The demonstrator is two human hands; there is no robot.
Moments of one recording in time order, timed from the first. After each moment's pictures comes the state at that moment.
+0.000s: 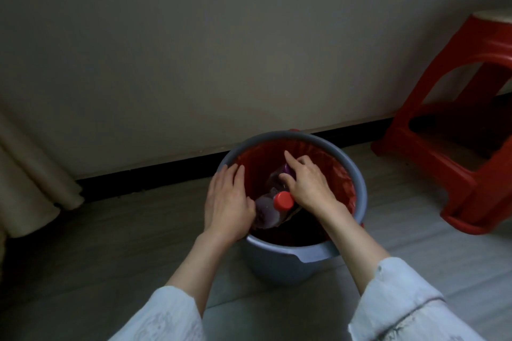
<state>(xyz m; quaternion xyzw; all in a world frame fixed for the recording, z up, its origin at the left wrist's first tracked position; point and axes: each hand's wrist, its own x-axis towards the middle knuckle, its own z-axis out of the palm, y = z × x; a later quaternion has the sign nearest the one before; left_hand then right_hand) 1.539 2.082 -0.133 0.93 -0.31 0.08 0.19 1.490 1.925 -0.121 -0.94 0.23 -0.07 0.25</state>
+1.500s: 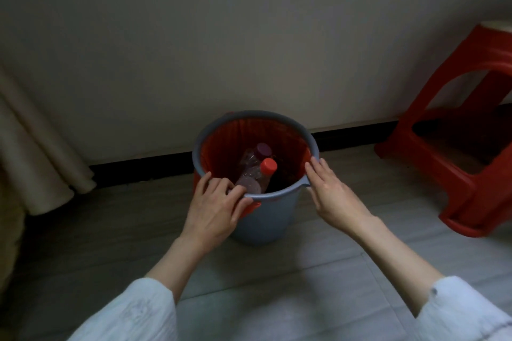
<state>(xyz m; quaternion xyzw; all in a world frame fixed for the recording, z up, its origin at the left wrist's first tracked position) 1.540 2.139 -0.152 0.88 -0.42 0.20 0.08 1.431 1.925 -0.115 -0.98 0.12 -0.02 0.13</state>
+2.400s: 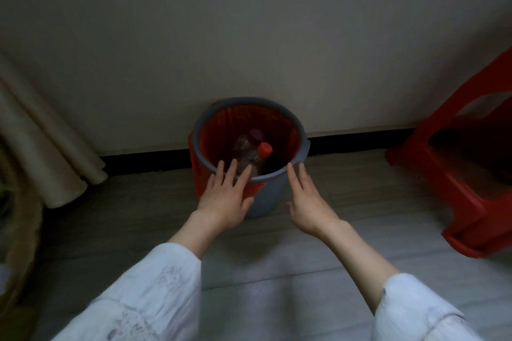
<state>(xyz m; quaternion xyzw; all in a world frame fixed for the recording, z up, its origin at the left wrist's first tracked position) 1.575 2.107 -0.107 0.94 -0.31 -0.14 0.02 1.487 1.949 -0.105 -0.96 0.14 0.10 0.24</state>
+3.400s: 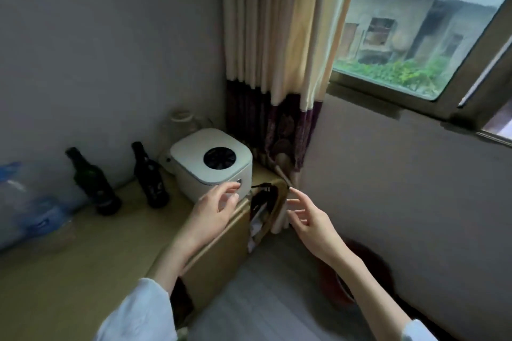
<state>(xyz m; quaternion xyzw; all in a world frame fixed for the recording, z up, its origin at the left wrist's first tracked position) 1.308 2.450 0.617 0.88 0.11 0.10 0.45 1.372 2.250 0.616 -0.87 -0.21 0.12 0.42</state>
